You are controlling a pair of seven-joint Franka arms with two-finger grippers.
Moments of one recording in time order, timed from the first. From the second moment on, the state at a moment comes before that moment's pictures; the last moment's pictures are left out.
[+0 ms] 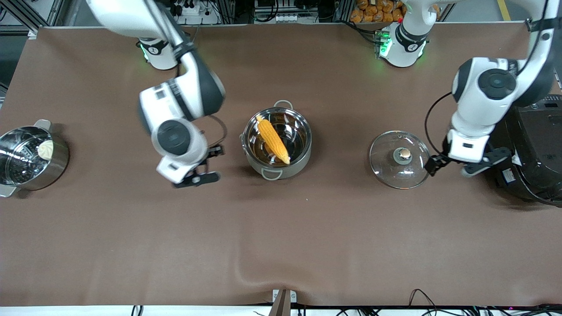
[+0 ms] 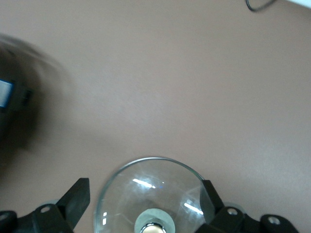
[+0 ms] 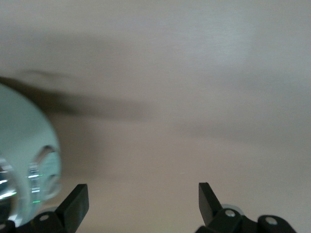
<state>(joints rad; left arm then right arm) 0.05 0.09 -0.17 -2.08 0.29 2.33 -0.74 0.51 0.51 -0.13 -1.44 0.03 1.66 0.18</state>
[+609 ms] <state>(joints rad) 0.06 0.09 -0.16 -1.77 0.19 2.02 -0.60 0.15 0.37 -0.14 -1.58 0.03 1.68 -0.07</state>
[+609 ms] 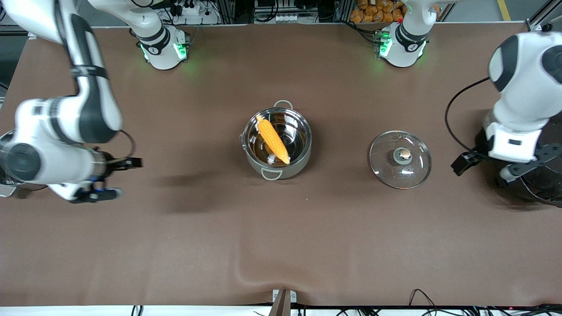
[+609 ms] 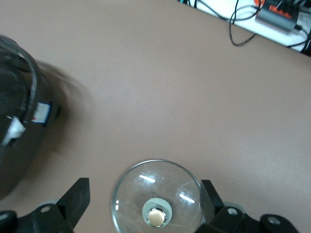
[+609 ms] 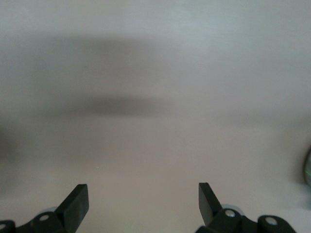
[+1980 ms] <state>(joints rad) 0.10 0.08 -0.14 -1.47 0.06 1.62 -0.16 0.05 -0.09 -0.13 -1.86 -0.02 1.64 -0.09</state>
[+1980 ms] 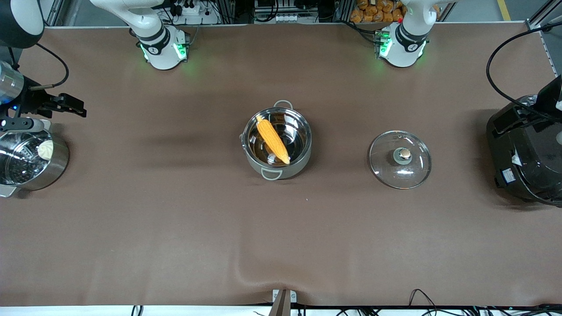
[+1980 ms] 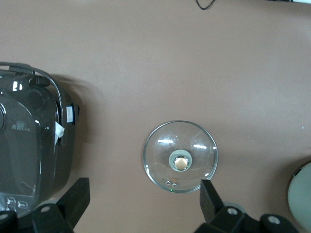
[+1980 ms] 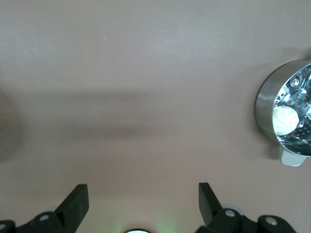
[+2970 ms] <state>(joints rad) 0.00 0.04 -0.04 -1.48 0.02 1.52 -0.08 0.01 -0.10 -0.11 -1.78 0.01 1.56 -0.09</state>
